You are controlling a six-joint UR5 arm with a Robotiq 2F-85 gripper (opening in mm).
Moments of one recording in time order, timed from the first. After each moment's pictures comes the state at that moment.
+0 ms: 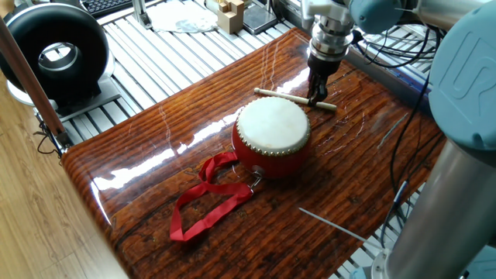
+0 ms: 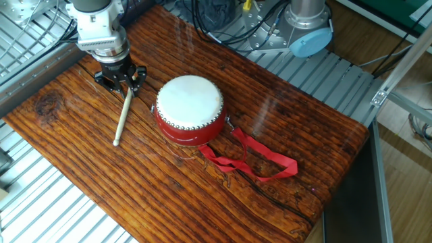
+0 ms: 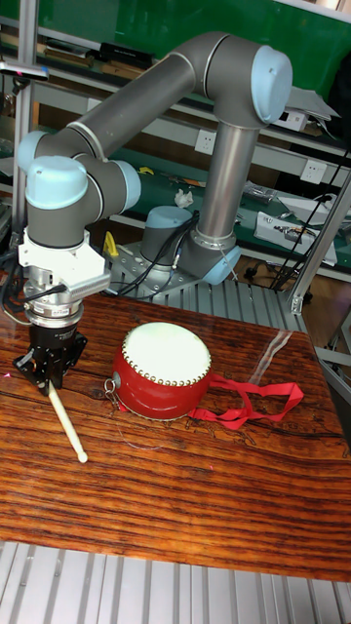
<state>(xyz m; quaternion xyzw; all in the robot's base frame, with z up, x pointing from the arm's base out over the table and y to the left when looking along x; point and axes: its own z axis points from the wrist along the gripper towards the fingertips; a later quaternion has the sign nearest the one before) 0.518 -0.171 0.005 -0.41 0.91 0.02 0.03</state>
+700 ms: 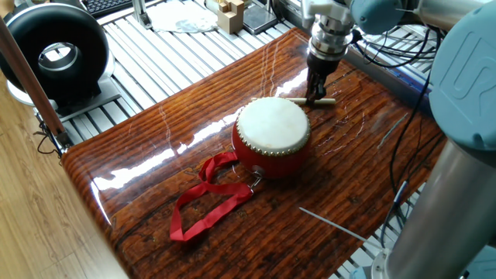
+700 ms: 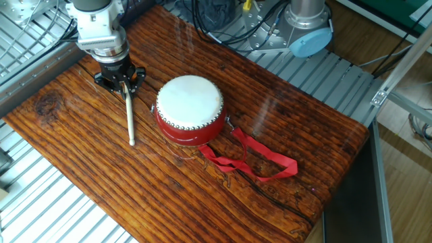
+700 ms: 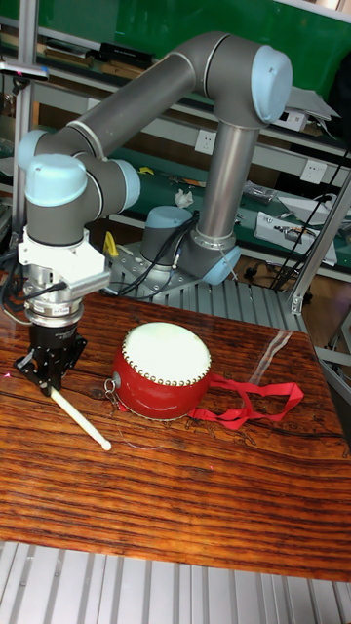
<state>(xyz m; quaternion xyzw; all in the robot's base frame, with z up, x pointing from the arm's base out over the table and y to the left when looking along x) 0.522 -0.169 0.011 -0.41 0.91 0.03 0.04</state>
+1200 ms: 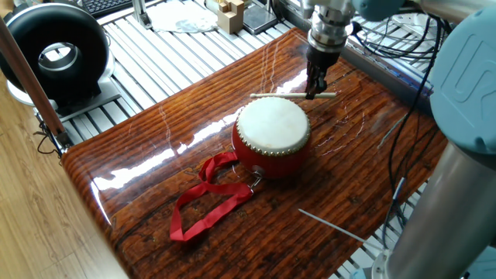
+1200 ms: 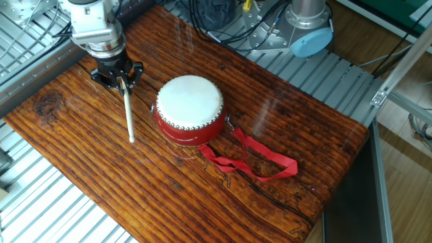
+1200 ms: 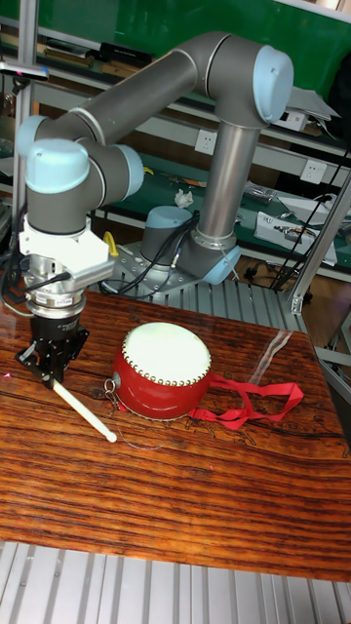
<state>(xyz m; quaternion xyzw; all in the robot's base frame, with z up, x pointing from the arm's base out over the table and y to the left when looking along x) 0.526 -0.167 0.036 -0.43 0.90 0.03 0.02</state>
